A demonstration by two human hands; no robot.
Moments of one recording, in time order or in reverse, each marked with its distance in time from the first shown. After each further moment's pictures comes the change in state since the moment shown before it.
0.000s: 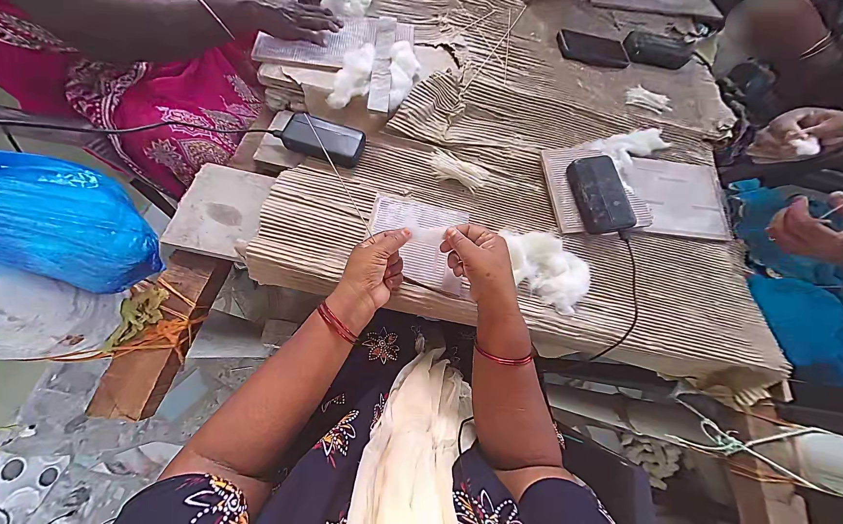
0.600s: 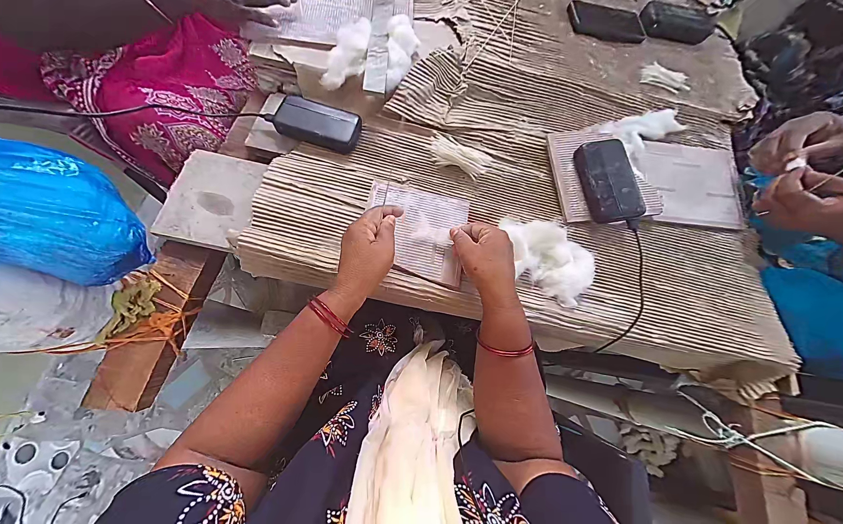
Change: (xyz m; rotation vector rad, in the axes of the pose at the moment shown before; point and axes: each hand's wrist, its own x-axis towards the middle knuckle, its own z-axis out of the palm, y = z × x) left_hand 0.001 -0.002 -0.008 0.902 0.047 0.569; right_hand 0.009 0.014 -0.016 -0.638 0.096 0.085
